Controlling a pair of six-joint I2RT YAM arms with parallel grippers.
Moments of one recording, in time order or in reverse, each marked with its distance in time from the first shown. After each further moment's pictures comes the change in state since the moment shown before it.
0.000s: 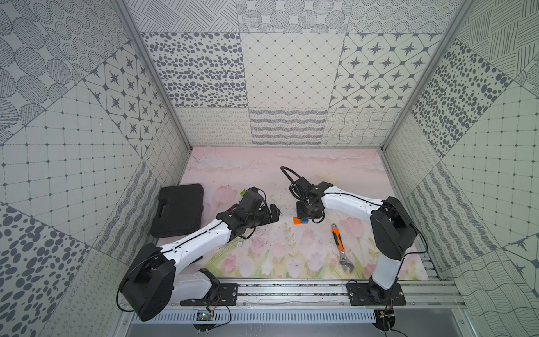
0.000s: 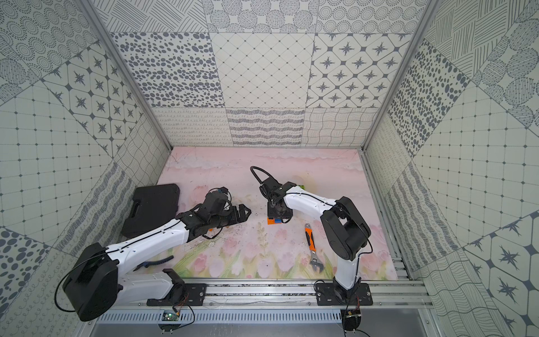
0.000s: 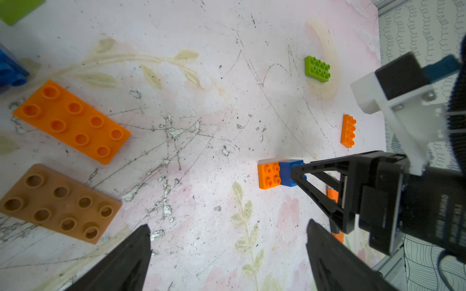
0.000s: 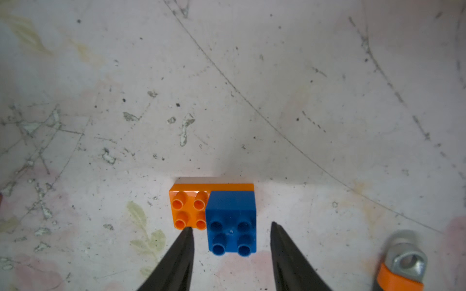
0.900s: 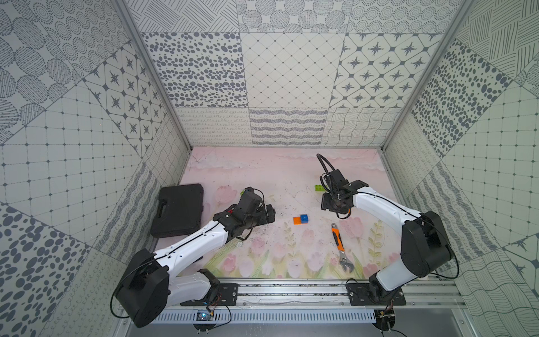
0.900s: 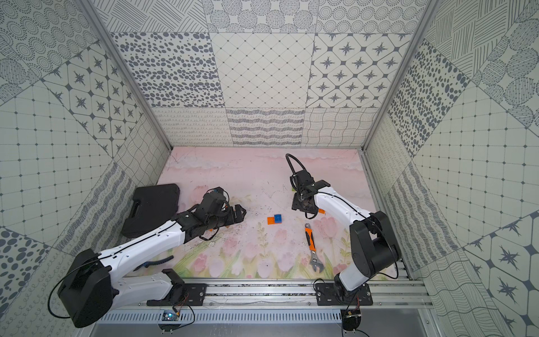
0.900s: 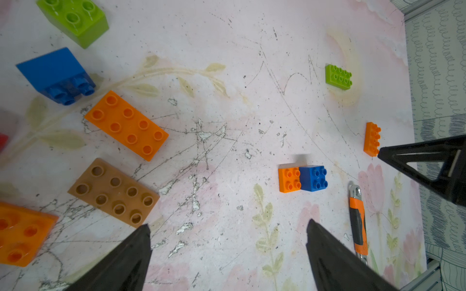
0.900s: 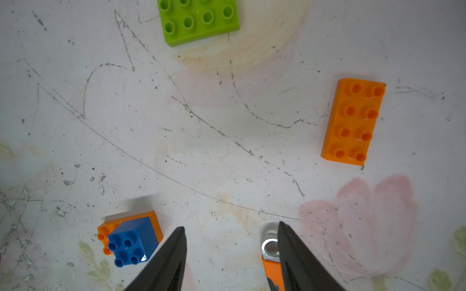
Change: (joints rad) left arm 0.003 -0.054 0.009 -0.103 -0.104 0.019; right arm -0.315 -0.236 -0.209 0.066 0.010 -0.043
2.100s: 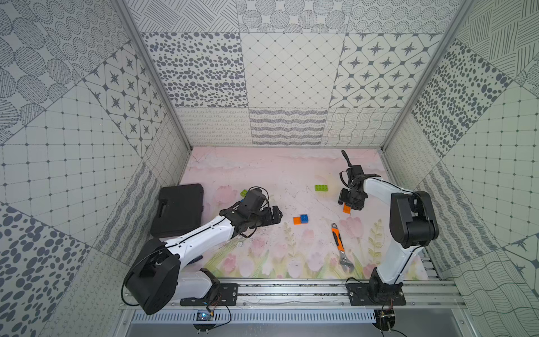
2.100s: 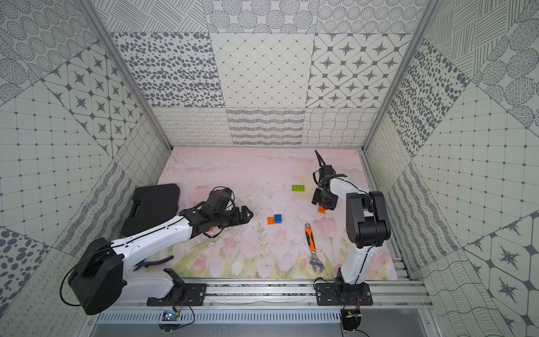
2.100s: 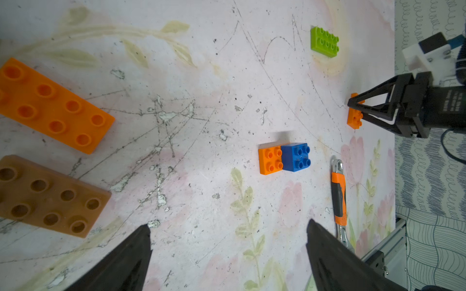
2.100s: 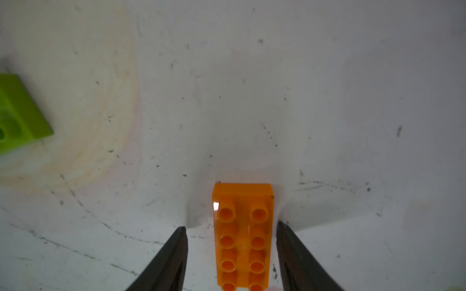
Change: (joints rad) left arm -0.007 0.113 0.035 0.051 0.183 0.008; right arm -0.306 0.276 0.100 0.027 -0.066 -0.184
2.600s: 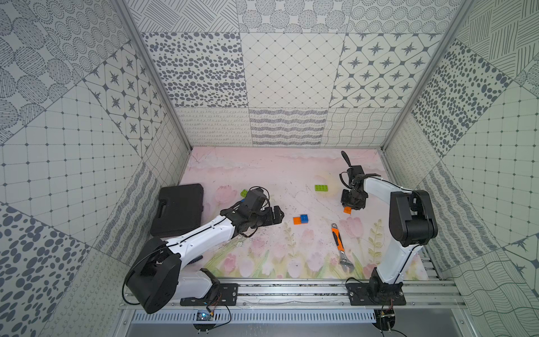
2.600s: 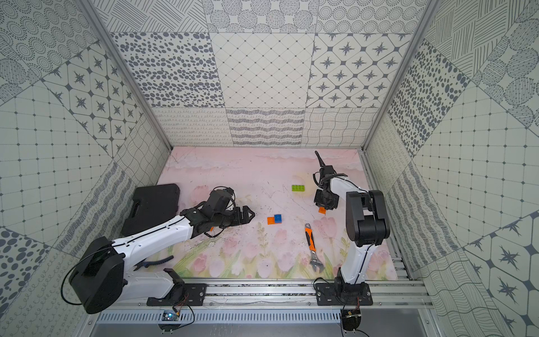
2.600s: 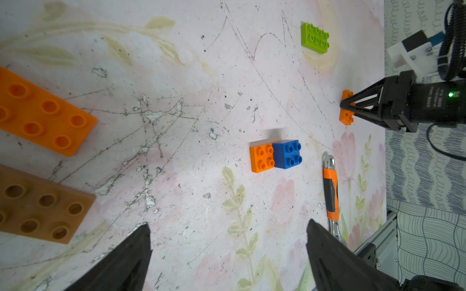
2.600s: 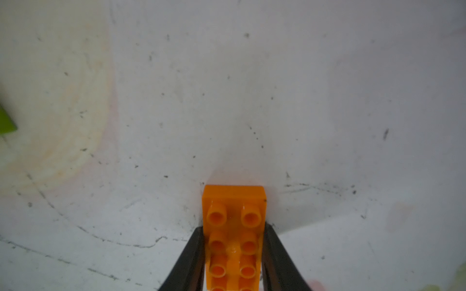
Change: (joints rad) left arm -0.005 0.004 0.000 0.016 0.021 0.000; right arm -0.004 -0.004 0.001 -0.020 -0.004 -0.034
